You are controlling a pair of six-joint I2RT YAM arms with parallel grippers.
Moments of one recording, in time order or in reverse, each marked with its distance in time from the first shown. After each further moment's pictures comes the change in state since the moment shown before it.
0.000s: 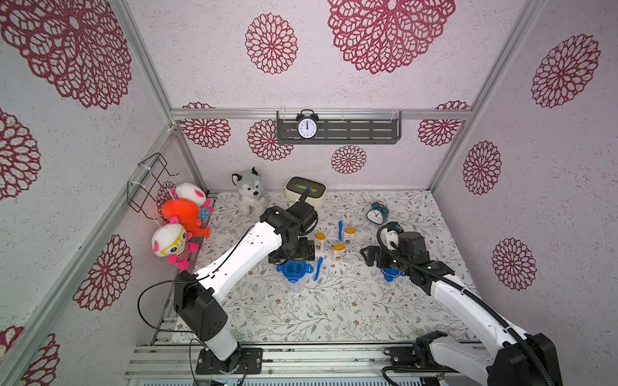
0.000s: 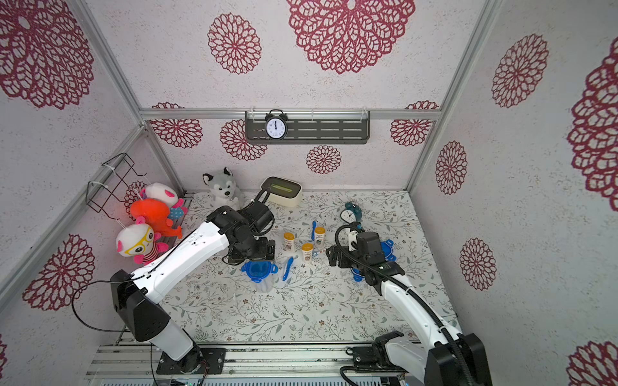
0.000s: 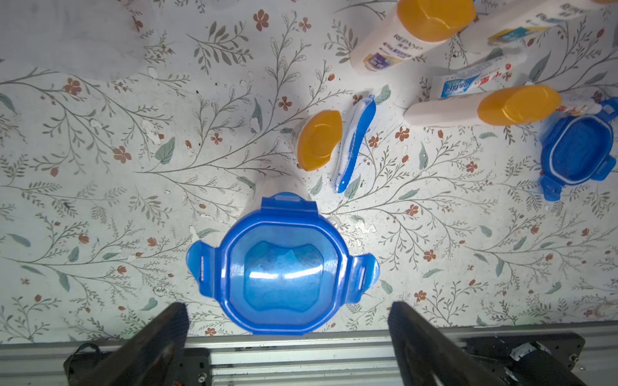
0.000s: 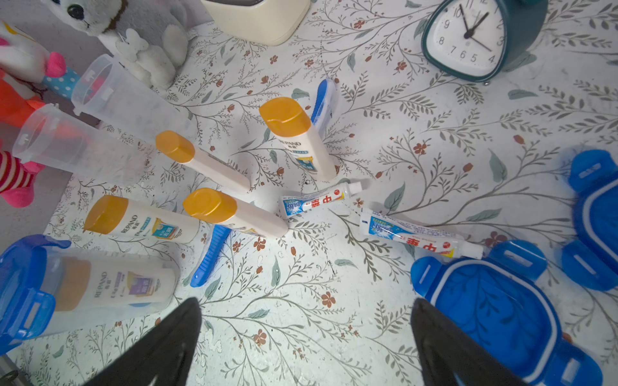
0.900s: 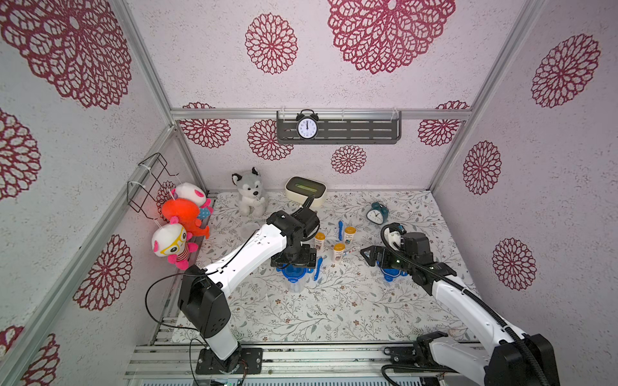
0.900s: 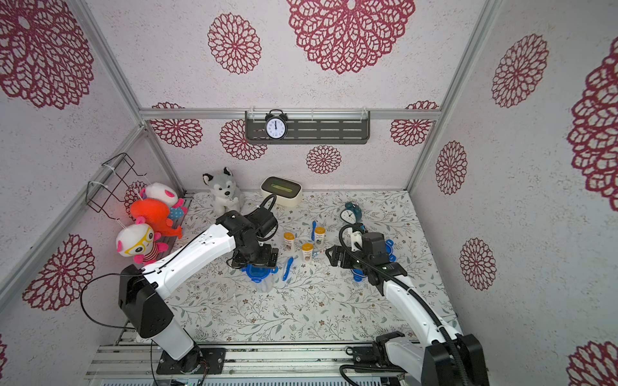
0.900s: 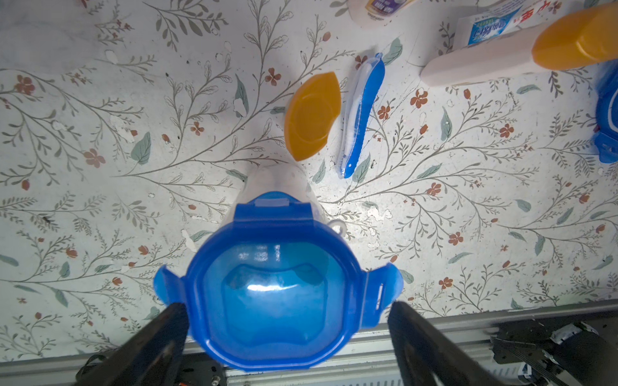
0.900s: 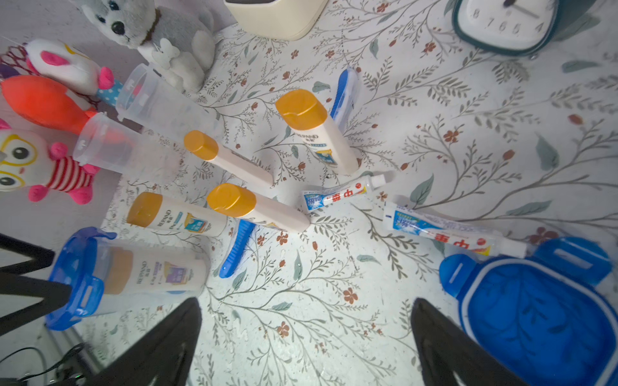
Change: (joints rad) left arm -0.003 0.033 -0.069 0.044 0.037 0.071; right arm -0.084 -0.001 -0.043 0.055 -0.194 0.049
